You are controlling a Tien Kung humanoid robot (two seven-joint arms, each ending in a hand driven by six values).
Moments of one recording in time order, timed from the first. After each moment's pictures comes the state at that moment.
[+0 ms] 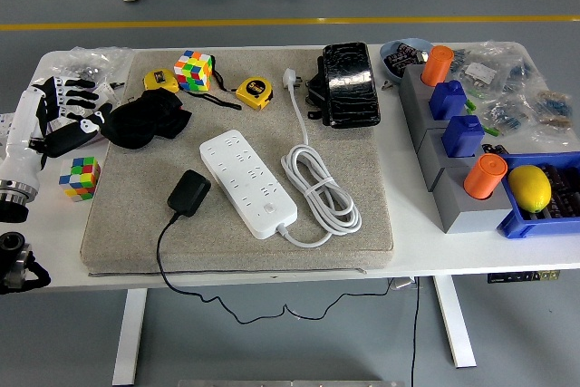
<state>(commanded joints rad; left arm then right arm) -0.16 0.33 -1.36 -1.28 1.33 0.27 -0.23 0.03 -0.25 0.95 0.19 -0.05 -0.09 0.05</state>
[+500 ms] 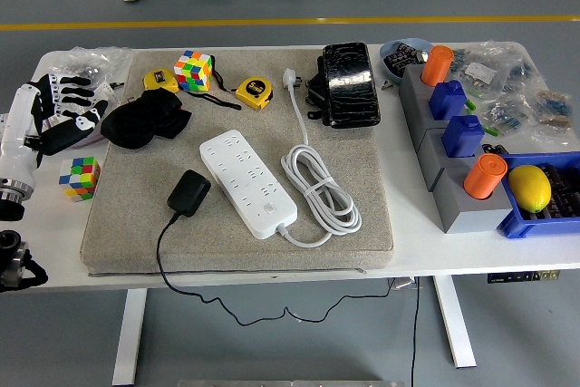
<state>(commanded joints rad) -0.16 0.33 -1.36 -1.29 1.33 0.26 -0.22 0.04 -0.26 0.93 0.19 -0.04 -0.10 0.06</state>
